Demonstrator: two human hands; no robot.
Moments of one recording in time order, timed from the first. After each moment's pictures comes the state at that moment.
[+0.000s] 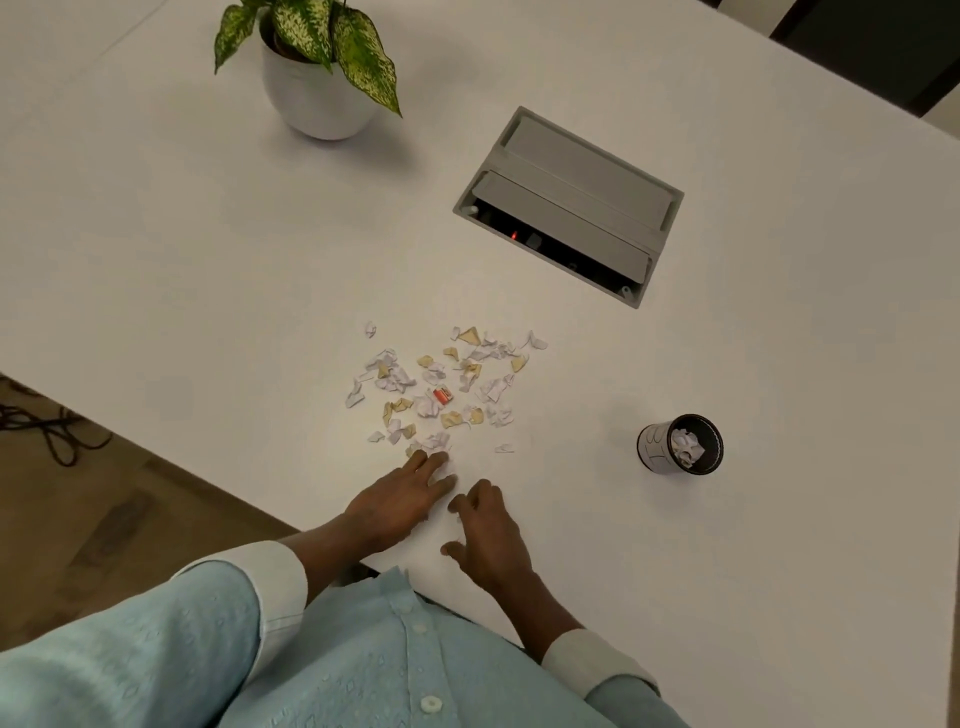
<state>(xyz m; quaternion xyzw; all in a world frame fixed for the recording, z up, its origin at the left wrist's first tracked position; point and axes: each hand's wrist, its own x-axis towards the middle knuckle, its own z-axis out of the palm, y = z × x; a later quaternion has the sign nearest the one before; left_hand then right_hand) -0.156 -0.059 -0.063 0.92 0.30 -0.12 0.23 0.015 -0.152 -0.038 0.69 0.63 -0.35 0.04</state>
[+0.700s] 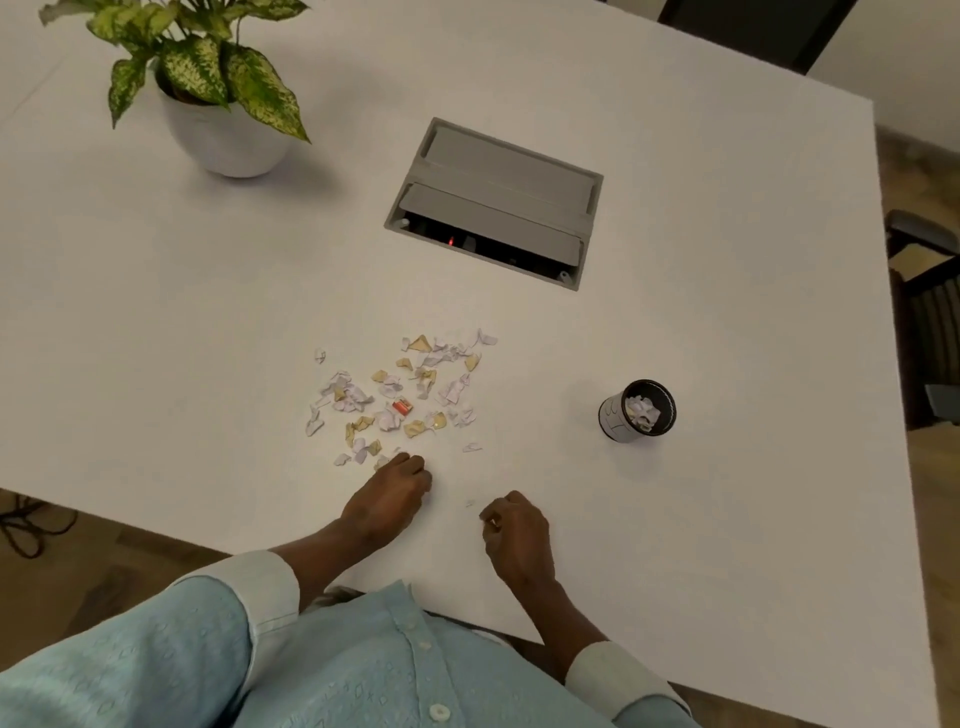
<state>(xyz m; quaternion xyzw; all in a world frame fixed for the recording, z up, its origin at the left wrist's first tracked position) -0.118 -0.041 -0.038 0.92 0.31 -0.04 0.25 0.058 -0.184 -0.030 0.83 0.44 -0.30 -0.13</state>
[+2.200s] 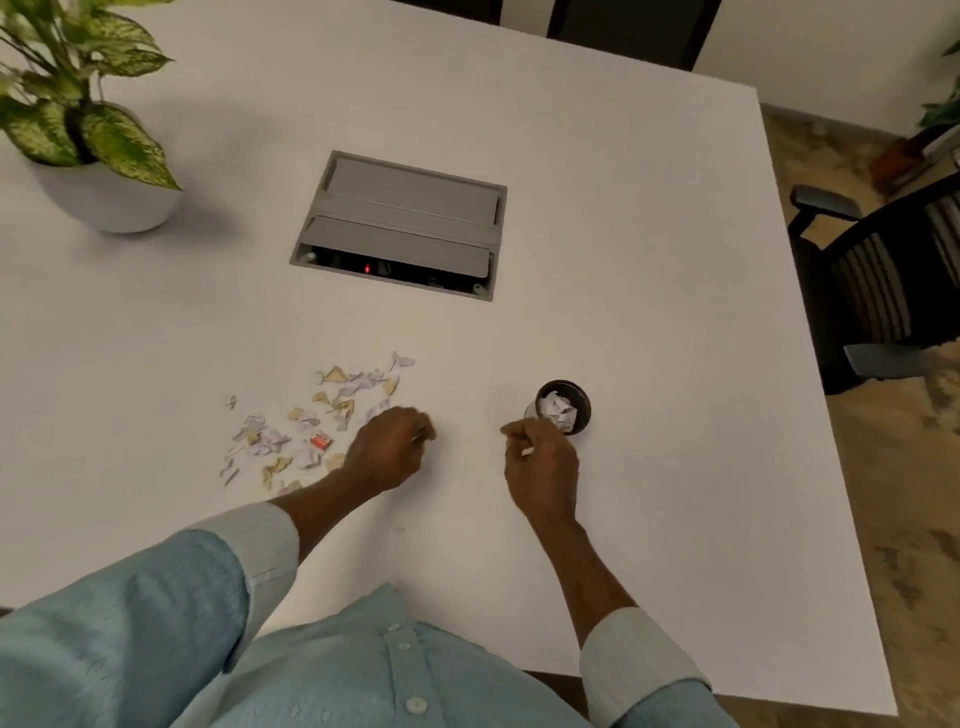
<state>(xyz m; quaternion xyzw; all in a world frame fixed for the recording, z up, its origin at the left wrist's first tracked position) 0.025 -0.005 0.017 0.87 0.38 -0.01 0.32 0.194 -0.158 0.035 0.86 0.35 -0.14 -0.35</state>
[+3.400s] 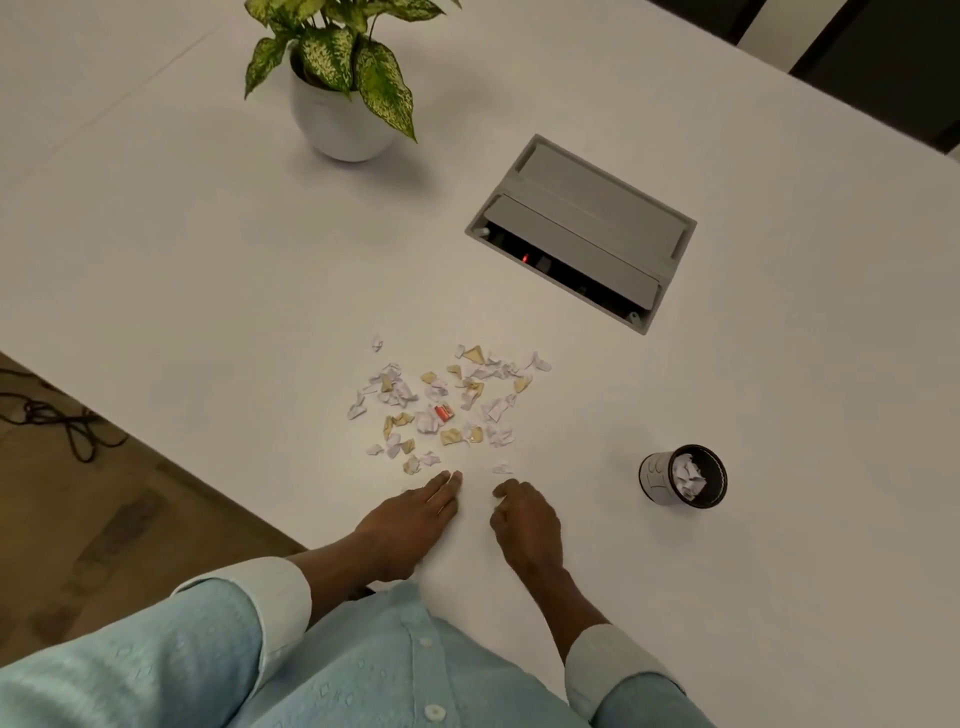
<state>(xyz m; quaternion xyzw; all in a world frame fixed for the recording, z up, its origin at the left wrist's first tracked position) -0.133 -0.074 -0.046 0.91 0.28 -0.21 0.23 0.077 -0.125 -0.040 0.77 0.56 -0.29 -0.03</state>
